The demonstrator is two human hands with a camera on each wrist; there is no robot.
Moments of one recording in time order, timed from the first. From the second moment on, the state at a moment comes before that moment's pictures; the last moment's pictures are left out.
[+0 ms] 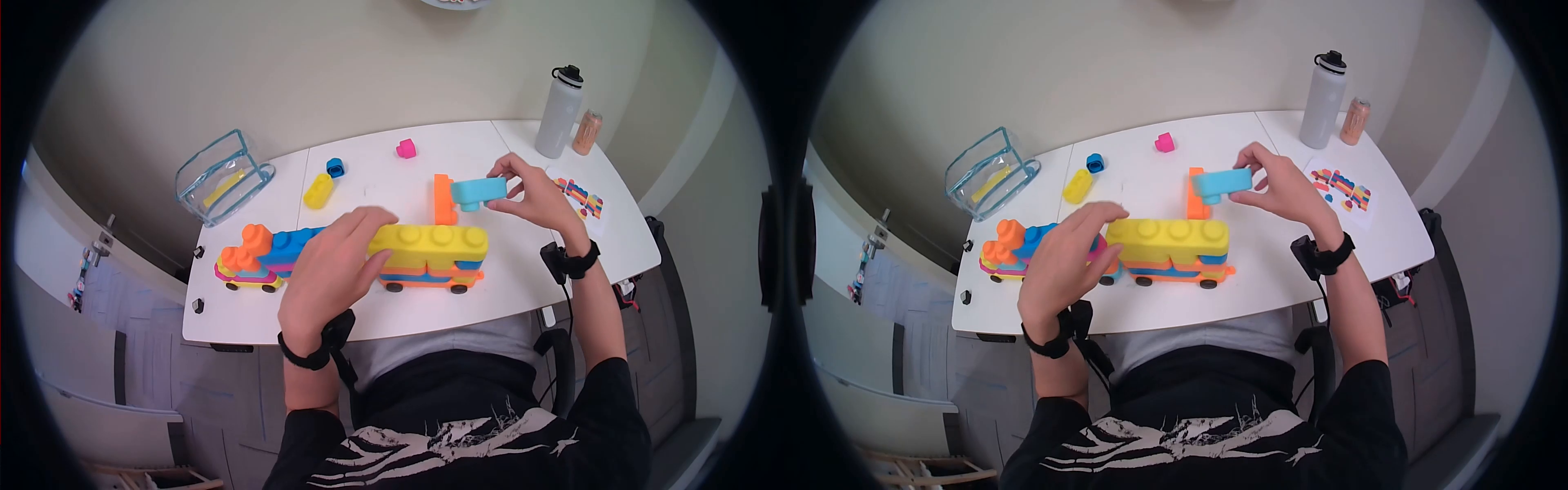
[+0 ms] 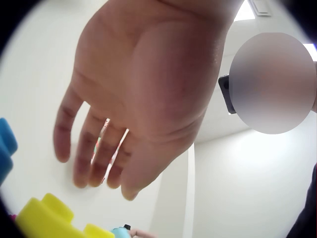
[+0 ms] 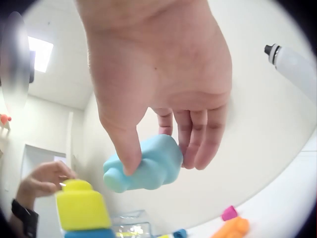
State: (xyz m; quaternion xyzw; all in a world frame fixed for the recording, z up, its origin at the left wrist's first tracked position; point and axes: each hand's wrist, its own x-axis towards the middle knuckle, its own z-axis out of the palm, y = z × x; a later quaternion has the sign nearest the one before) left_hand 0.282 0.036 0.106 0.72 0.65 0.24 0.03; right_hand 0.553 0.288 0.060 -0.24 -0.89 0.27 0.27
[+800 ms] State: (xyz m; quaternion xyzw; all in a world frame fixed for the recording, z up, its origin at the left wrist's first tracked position) left_hand 0.290 0.067 0.078 0.75 0.61 0.25 -0.07; right_hand 0.480 0.323 0.089 -0.22 -0.90 0.35 0.17
